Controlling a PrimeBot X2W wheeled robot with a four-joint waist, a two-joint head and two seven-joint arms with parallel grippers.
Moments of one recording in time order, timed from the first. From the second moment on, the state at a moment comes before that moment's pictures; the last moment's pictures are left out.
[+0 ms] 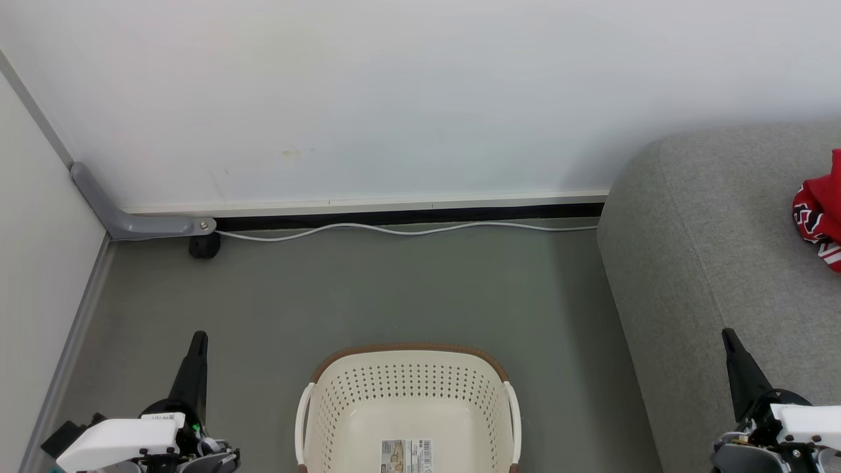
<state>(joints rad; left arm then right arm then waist) -0.05 0.03 0.08 0.27 -1.60 -0.12 0.11 -0.06 -0.04 -0.13 0.28 1.60 0.13 0.10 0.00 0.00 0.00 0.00</state>
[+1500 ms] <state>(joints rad) -0.05 0.03 0.08 0.27 -1.60 -0.12 0.11 -0.06 -0.04 -0.13 0.28 1.60 0.13 0.10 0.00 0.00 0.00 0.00</state>
